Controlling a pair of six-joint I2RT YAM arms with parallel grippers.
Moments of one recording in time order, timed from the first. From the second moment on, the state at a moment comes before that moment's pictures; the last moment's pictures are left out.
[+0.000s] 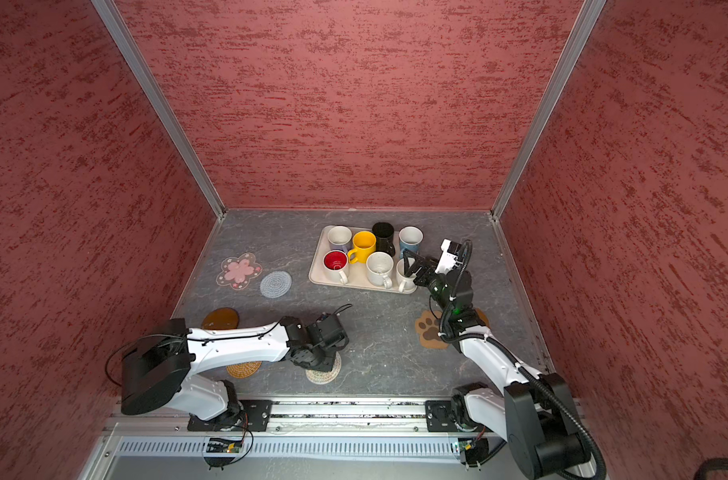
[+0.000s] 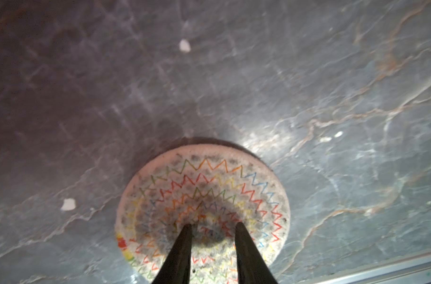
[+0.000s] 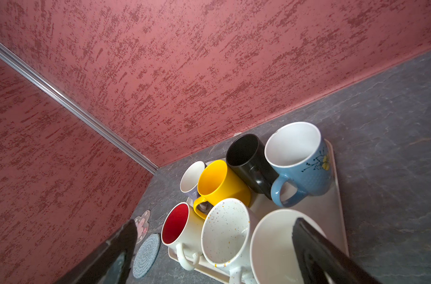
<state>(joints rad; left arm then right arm) -1.08 1.51 0.80 -0.68 -0.02 -0.90 0.23 1.13 0.46 0.61 -0.17 0.70</state>
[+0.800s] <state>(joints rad) -0.97 1.97 1.29 -0.45 0.09 -0.66 0.09 0.88 0.37 0.38 -0.10 0.80</state>
